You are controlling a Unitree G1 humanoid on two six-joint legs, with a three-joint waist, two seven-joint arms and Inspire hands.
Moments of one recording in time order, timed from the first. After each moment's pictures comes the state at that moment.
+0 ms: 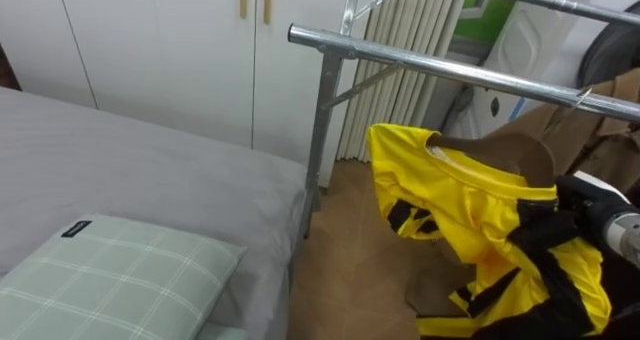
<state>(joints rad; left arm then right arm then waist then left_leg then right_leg) 0.34 0.34 0.07 0.82 0.67 0.21 -0.13 -0.57 -0.69 0.07 0.87 -0.16 0.08 0.33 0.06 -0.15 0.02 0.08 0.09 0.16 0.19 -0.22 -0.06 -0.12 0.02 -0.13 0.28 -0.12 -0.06</state>
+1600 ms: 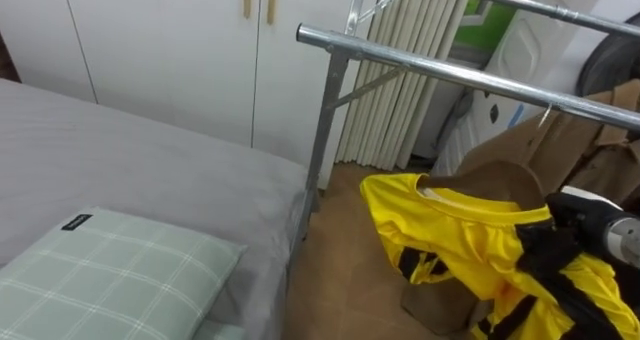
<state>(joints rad) 0.34 0.35 0.07 0.81 0.67 0.19 -0.13 -0.59 -0.72 0.19 0.89 -0.28 0.07 0.44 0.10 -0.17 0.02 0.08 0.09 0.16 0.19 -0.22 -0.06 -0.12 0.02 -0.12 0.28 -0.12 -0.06</state>
